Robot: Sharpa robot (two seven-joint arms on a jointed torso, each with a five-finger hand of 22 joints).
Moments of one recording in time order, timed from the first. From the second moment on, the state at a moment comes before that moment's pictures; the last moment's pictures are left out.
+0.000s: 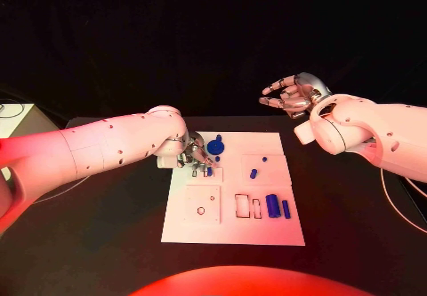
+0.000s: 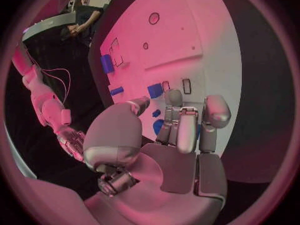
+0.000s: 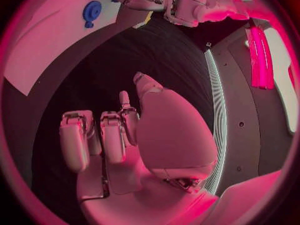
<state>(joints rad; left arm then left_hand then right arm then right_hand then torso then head) 1.34 -0.49 -0.19 1.19 -0.90 0.36 -0.53 0.97 -0.08 0.46 0.28 0.05 0.72 0.11 0.85 0.59 1.00 0.05 1.07 0.68 1.46 -0.01 1.47 1.31 0.12 1.23 0.10 1.35 1.07 1.38 -0.81 -0.13 1.46 -0.56 -0.51 0.01 1.45 -0.18 0.21 0.28 0.25 0.81 0.17 0.34 0.40 1.41 0.08 1.43 1.31 1.47 0.01 1.56 1.31 0.01 1.46 0.11 1.51 1.31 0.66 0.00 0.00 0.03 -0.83</state>
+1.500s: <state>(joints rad) 1.34 -0.48 -0.19 1.19 -0.86 0.37 -0.52 1.06 -0.09 0.74 0.11 0.05 0.71 0.11 0.83 0.64 0.98 0.04 1.03 0.64 1.47 -0.02 1.47 1.31 0.12 1.22 0.09 1.35 1.07 1.38 -0.79 -0.13 1.44 -0.57 -0.49 0.01 1.44 -0.18 0.21 0.28 0.25 0.81 0.17 0.34 0.40 1.41 0.08 1.43 1.31 1.47 0.01 1.56 1.31 0.01 1.46 0.11 1.51 1.31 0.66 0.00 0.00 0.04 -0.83</state>
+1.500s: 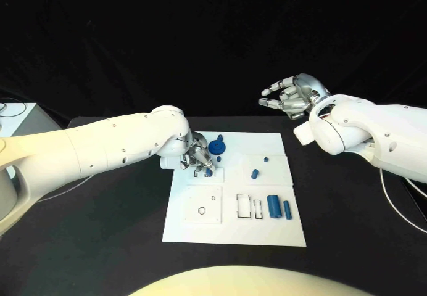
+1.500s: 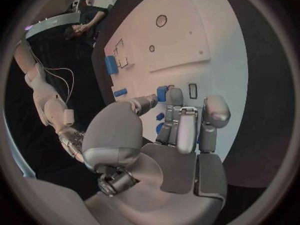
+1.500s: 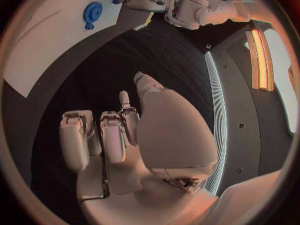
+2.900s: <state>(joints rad) 1.34 -0.58 -0.18 1.32 -0.89 0.19 -0.52 1.03 -0.15 0.77 0.12 0.36 0.80 0.09 0.81 0.64 1.16 0.00 1.08 0.75 1.47 -0.05 1.53 1.31 0.08 1.36 0.05 1.45 1.26 1.38 -0.80 -0.13 1.43 -0.58 -0.49 0.01 1.44 -0.18 0.21 0.28 0.24 0.81 0.17 0.34 0.40 1.41 0.08 1.42 1.31 1.47 0.01 1.56 1.31 0.01 1.46 0.11 1.51 1.31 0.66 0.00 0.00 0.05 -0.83</state>
